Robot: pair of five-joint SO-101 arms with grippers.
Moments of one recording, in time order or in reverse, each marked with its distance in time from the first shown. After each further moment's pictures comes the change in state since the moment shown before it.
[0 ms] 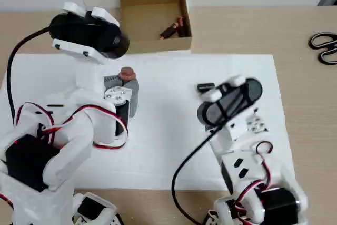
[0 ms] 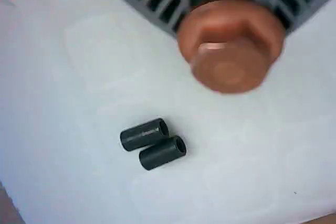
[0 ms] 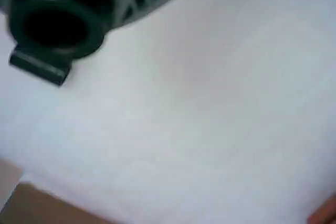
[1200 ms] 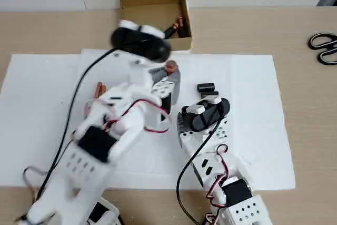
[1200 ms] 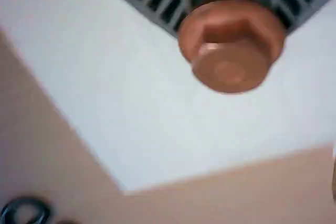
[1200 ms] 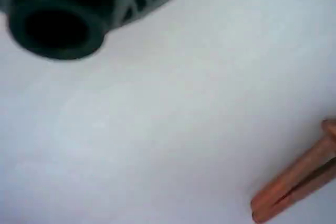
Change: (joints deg) left arm 7.2 -8.5 44.0 -49.1 4.5; right arm -9.1 -9.8 48.4 -42.0 -17.0
